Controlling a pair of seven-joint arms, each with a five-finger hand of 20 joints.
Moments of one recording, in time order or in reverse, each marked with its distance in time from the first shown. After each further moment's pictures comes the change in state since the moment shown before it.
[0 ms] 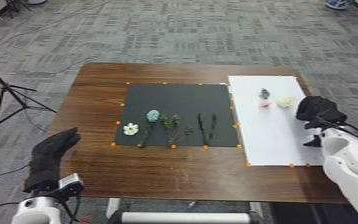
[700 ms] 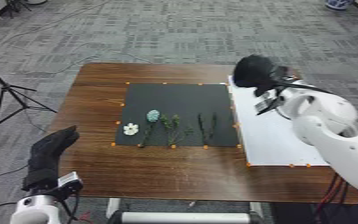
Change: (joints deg) left arm -0.4 0.5 -0.4 0.1 0.0 0.0 -0.1; right arm 25.8 1.7 -23.0 -15.2 11.6 -15.4 -10.4
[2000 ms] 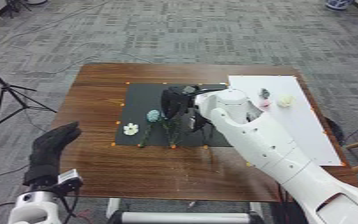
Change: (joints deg) left arm -1.2 1.4 0.0 1.1 -0.8 -2.8 1.1; right arm 9.3 -32.8 -7.0 22.8 -15.9 -22.6 -5.1
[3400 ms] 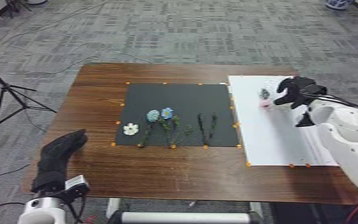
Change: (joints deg) left arm 0.9 -1.8 2.1 -0.6 1.0 1.0 -1.5; right arm -16.5 29.9 19.1 -2.4 0.4 21.2 10.2
